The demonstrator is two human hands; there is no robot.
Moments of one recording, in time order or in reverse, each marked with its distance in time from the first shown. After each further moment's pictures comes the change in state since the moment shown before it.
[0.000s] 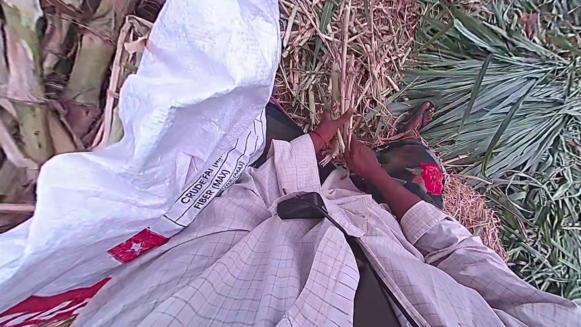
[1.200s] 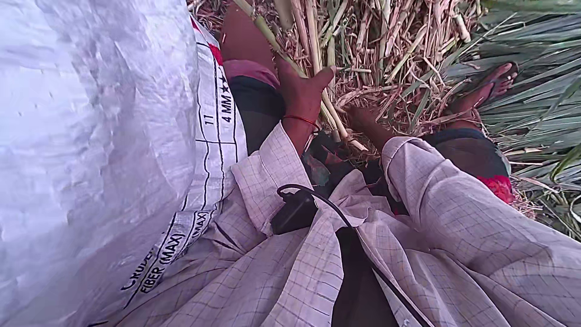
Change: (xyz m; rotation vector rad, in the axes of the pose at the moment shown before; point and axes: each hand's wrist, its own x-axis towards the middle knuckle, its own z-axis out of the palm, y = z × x) left_hand 0.043 0.041 -0.065 0.076 0.635 0.139; right_hand 0.232 0.081 0.149 -0.037 -0.431 0.042
